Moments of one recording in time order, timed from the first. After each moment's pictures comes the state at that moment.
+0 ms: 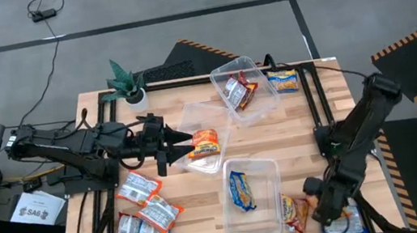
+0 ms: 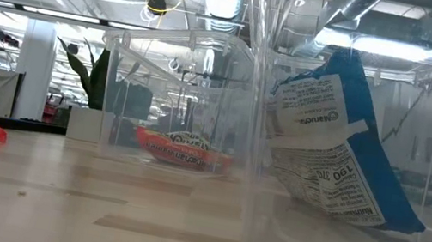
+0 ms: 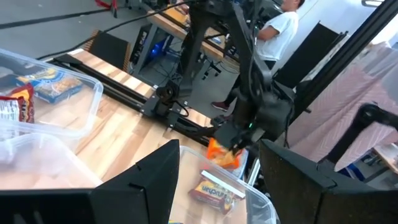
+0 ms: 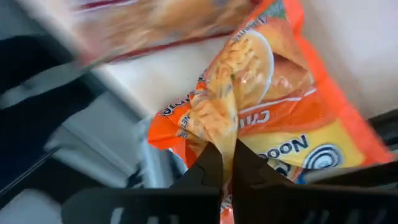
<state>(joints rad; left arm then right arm) -0.23 1.11 1.13 -0.09 -0.30 -0.55 0.96 1.34 0.87 -0.74 -0.26 1.70</state>
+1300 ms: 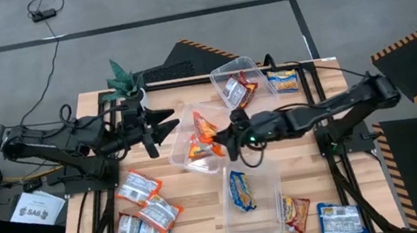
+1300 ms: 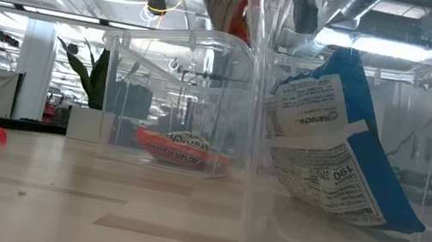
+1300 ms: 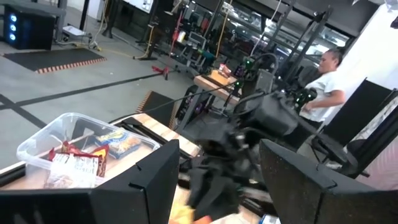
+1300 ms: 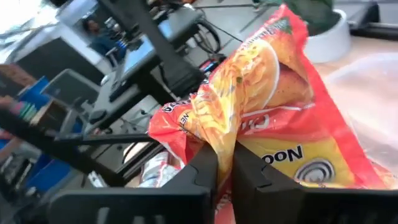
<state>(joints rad) -0.23 1.01 1.13 -0.04 -0.60 -0.43 0.13 1.45 1.05 0.14 0.29 0.74</state>
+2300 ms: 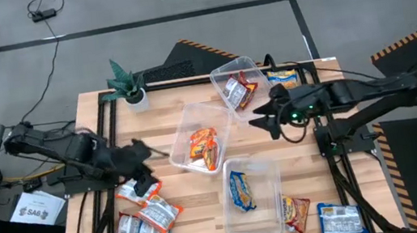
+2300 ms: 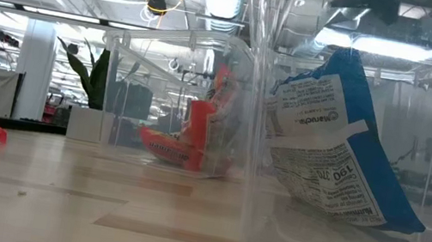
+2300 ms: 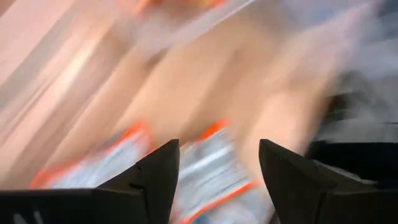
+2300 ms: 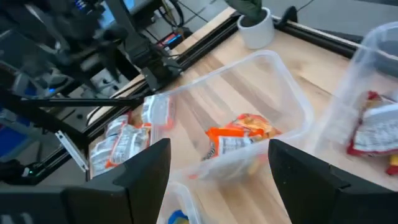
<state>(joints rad) -0.38 1.04 1.11 -1.03 -0.12 -1.02 0.08 0.99 1.05 -0.51 0.27 0.67</state>
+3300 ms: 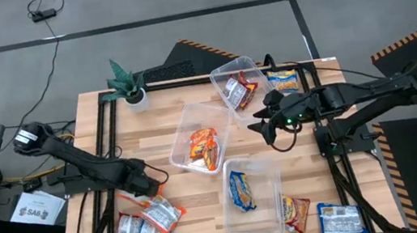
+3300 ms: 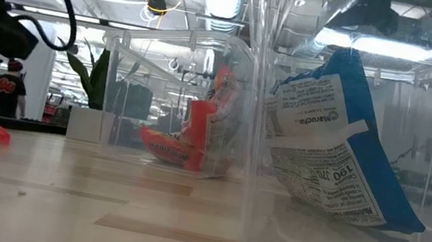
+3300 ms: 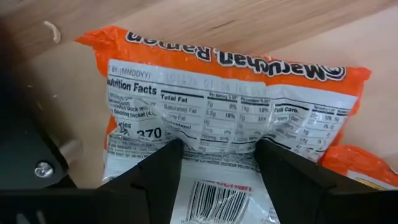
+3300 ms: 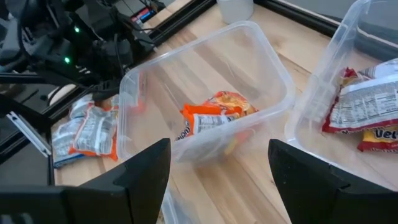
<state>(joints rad) -0.46 1.26 0.59 -0.84 -0.04 -1.71 0.10 1.07 1.05 -0.58 0.32 0.68</state>
